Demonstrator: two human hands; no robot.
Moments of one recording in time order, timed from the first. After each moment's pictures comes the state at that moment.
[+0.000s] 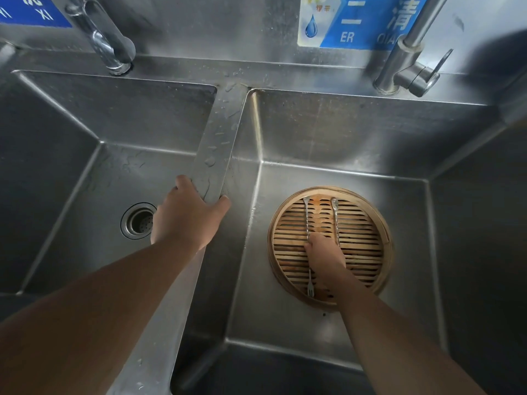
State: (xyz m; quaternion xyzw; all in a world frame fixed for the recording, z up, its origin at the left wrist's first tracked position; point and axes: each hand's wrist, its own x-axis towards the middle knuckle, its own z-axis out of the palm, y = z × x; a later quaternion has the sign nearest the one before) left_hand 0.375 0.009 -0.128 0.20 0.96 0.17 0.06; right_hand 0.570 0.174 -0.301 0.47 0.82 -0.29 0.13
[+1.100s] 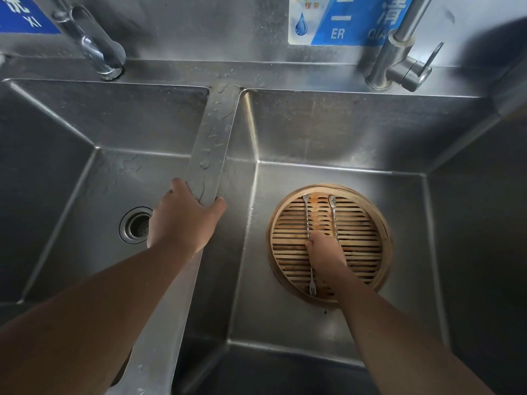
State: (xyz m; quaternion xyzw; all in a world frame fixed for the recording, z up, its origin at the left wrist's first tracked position) left_hand 0.374 0.010 -0.127 0.20 0.96 0.16 0.05; right_hand 0.573 0.175 -0.295 0.47 0.82 -0.29 0.12
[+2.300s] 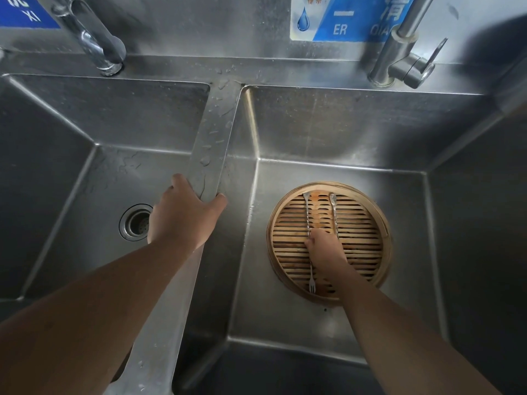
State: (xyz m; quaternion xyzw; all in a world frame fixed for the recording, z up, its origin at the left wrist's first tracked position) left_hand 0.372 0.010 -0.126 0.20 0.96 0.17 0.07; right_hand 0.572 0.177 -0.295 0.47 0.81 -0.33 0.12
